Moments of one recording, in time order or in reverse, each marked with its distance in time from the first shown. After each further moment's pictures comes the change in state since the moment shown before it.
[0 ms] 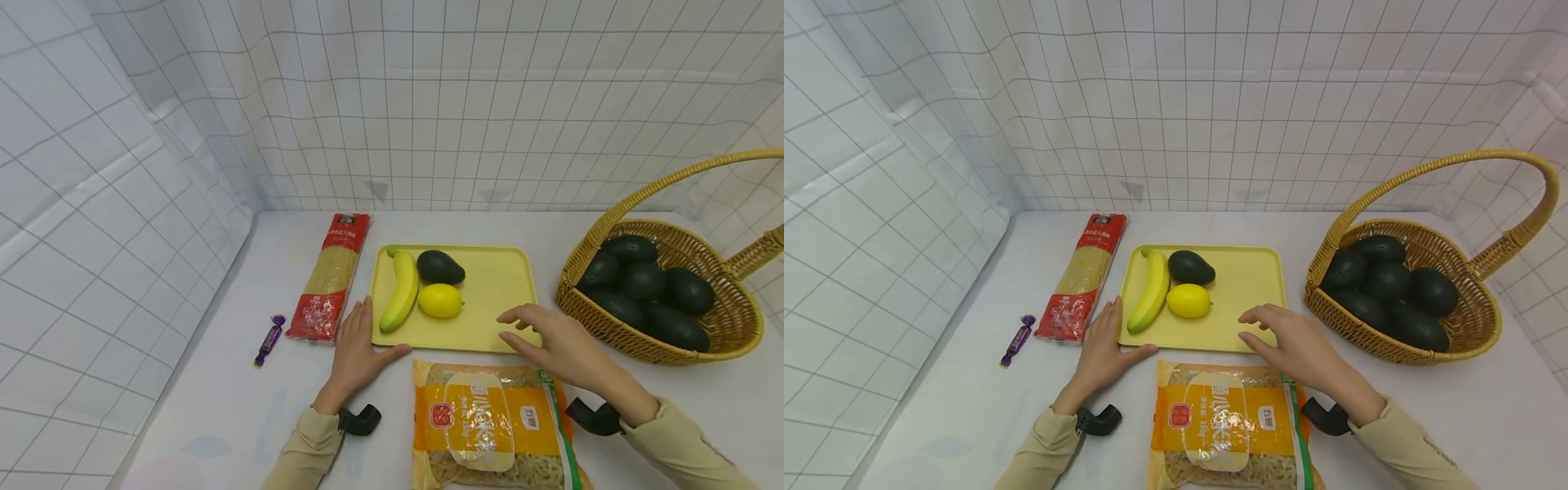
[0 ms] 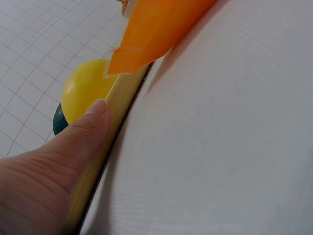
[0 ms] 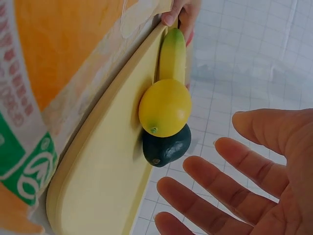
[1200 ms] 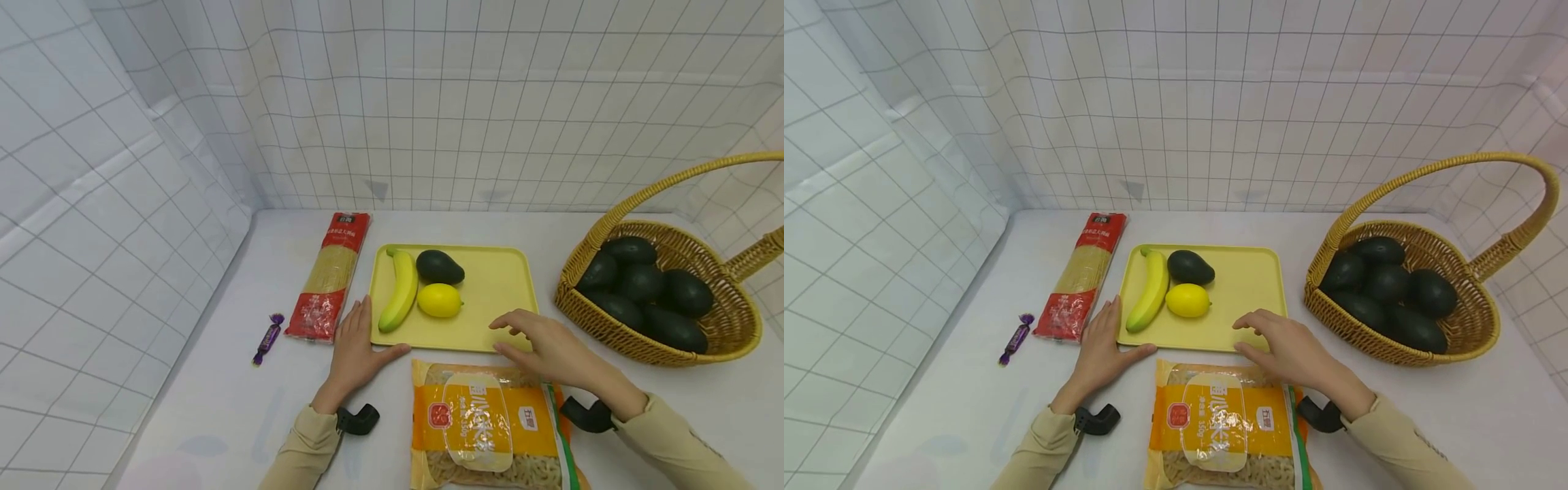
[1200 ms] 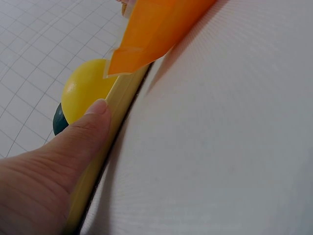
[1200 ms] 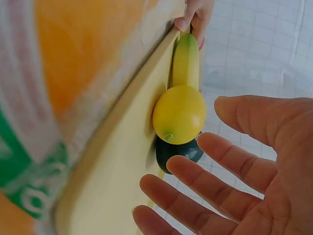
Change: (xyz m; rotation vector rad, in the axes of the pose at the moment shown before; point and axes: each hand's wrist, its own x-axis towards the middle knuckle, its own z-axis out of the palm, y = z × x) left_hand 0.000 -0.002 0.002 0.004 0.013 0.011; right_hand 0.004 0.005 0.008 0.065 -0.108 -0.057
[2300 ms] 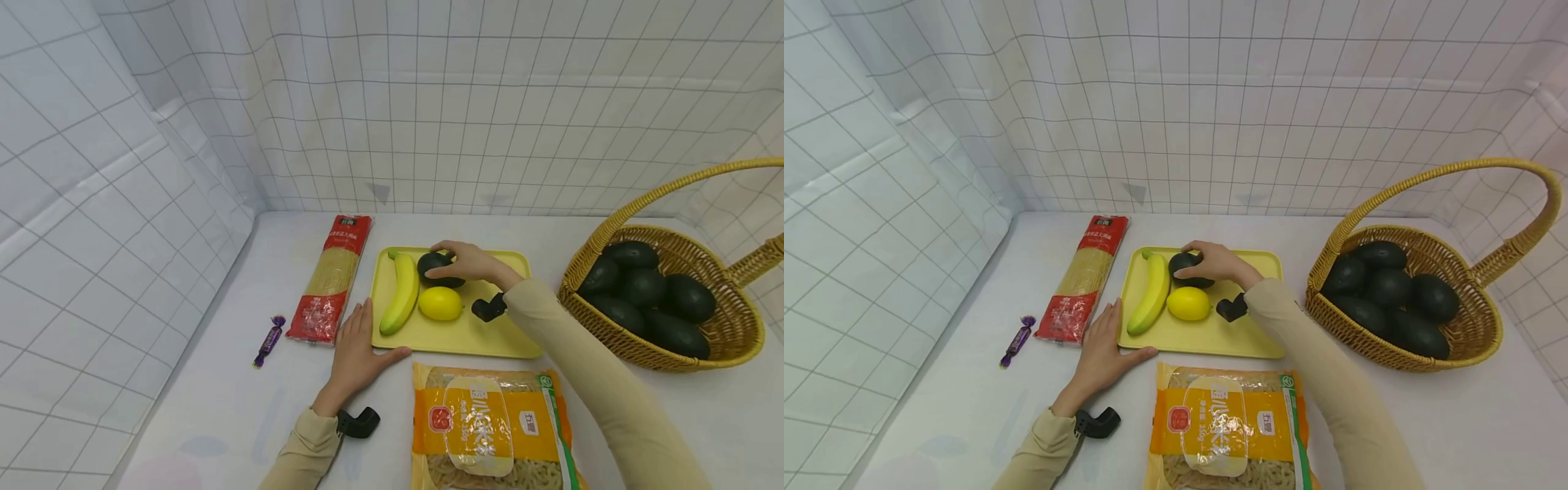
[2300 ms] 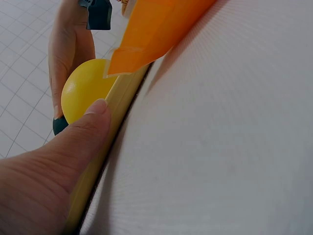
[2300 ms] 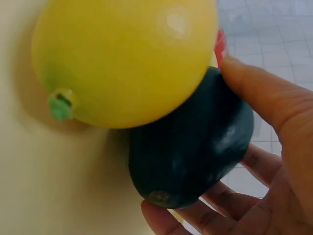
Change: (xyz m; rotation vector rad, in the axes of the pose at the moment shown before) left_hand 0.000 0.000 0.000 0.011 -0.016 -0.017; right_hand 0.173 0.025 0.011 0.256 -0.286 0.289
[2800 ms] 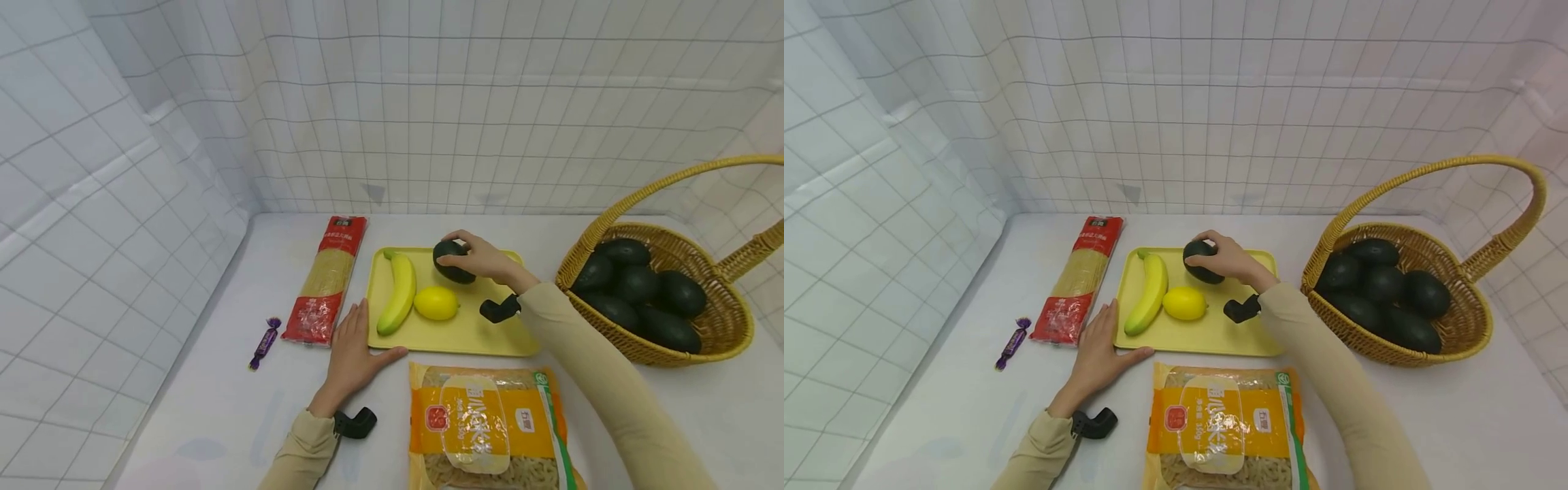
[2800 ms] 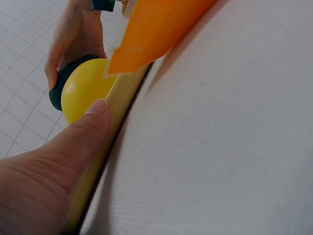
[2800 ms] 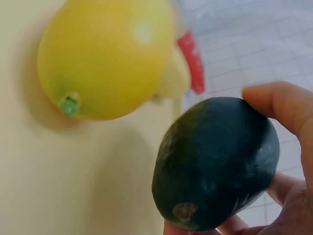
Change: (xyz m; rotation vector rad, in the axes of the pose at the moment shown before) left_hand 0.002 -0.002 0.001 -0.005 0.013 0.021; right_hand -0.017 0.017 -0.009 0.257 0.100 0.073
